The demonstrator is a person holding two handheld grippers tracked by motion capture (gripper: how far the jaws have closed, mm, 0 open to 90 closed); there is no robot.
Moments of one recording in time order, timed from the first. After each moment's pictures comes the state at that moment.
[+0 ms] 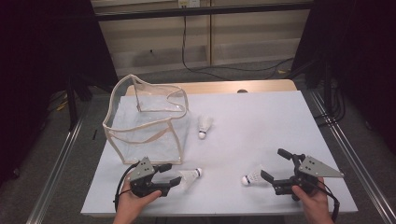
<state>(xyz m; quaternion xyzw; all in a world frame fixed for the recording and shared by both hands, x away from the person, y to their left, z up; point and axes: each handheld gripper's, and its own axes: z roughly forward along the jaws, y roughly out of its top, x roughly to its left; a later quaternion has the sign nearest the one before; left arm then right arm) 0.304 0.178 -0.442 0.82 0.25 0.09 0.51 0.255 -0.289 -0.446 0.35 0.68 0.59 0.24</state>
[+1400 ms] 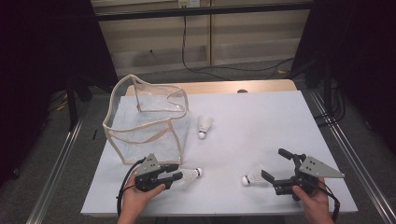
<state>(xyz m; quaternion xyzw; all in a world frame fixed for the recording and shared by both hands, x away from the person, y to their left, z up) 0.316 0.166 -0.445 0.83 0.25 0.08 0.50 0.254 -0.290 -0.446 0.35 0.68 0.59 0.25</state>
